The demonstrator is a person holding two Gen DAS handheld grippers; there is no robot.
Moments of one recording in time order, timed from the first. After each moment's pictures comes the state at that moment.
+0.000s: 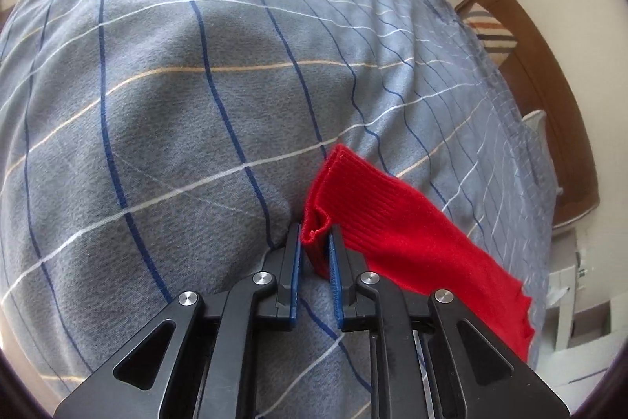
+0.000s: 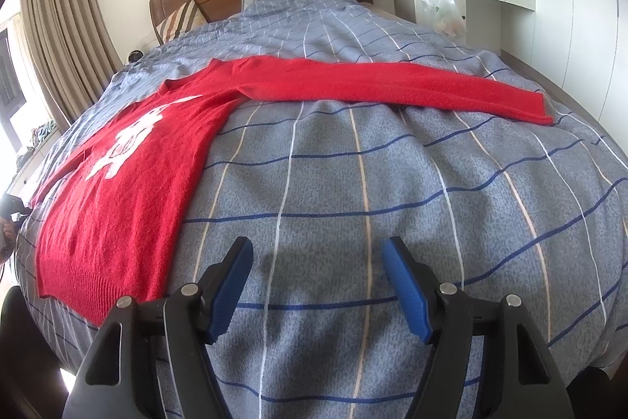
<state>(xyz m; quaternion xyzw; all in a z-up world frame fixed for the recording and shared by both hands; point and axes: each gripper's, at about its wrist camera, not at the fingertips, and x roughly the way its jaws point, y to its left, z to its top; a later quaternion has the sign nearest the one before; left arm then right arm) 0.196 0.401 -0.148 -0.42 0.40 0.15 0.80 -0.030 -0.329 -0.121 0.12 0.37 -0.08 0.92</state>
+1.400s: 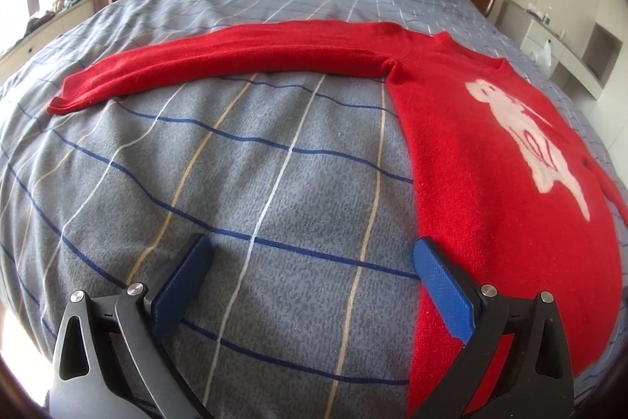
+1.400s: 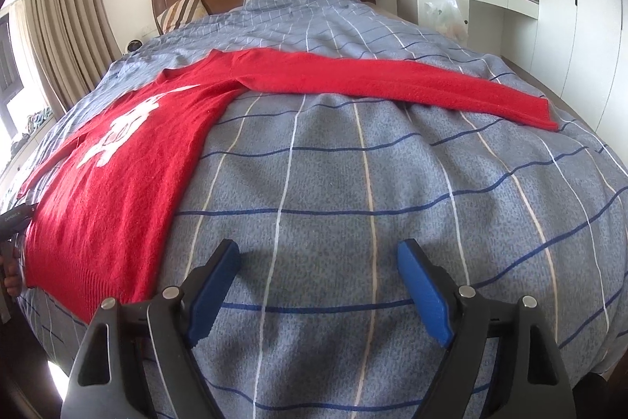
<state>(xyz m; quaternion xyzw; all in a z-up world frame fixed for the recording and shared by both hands) 0.127 0.132 -0.141 -0.05 0.43 -0.03 0.90 -0.022 -0.324 -0.129 0.10 0.38 -0.08 0.92</state>
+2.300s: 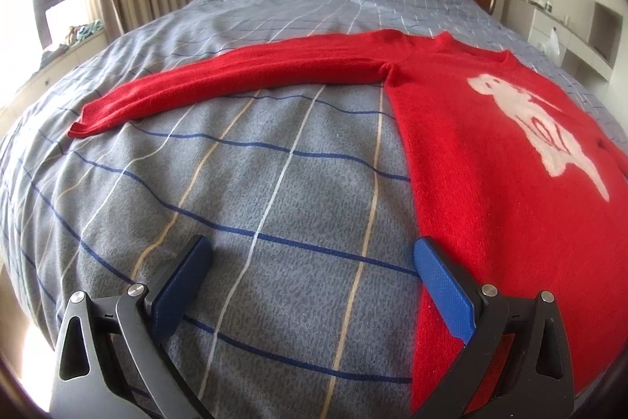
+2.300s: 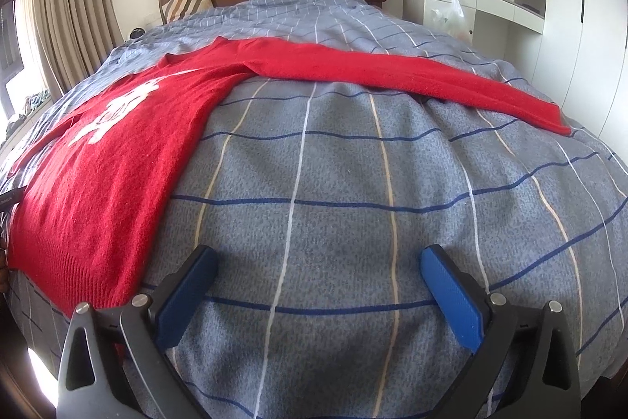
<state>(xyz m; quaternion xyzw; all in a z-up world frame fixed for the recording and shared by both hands) 0.116 0.116 -0.143 0.00 0.39 0.00 0.92 -0.022 -0.310 -0.144 0.06 0.38 -0.09 0.92</state>
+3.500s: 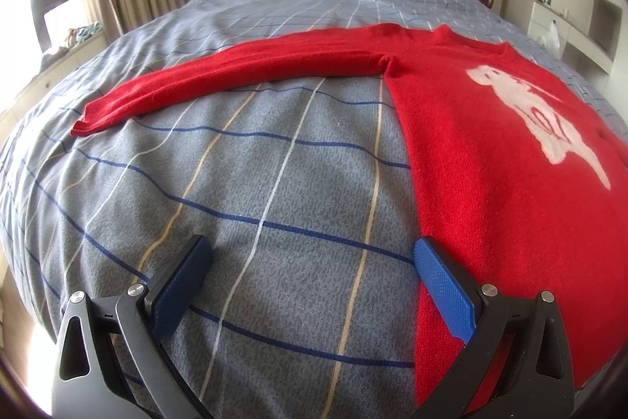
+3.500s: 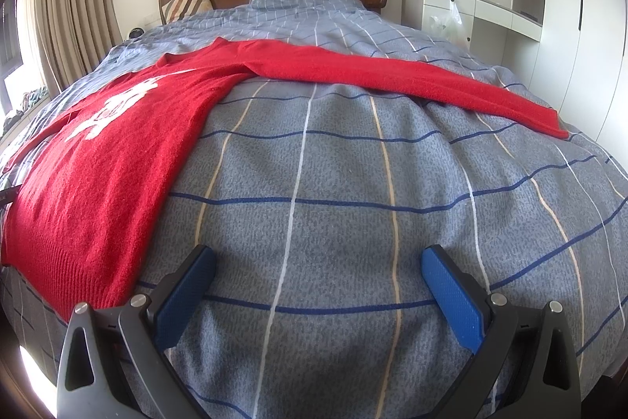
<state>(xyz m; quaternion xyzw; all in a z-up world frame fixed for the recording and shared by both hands) 0.114 0.116 -0.145 0.01 0.40 0.00 0.92 -0.022 -0.307 -0.145 0.06 0.37 -0.09 0.92</state>
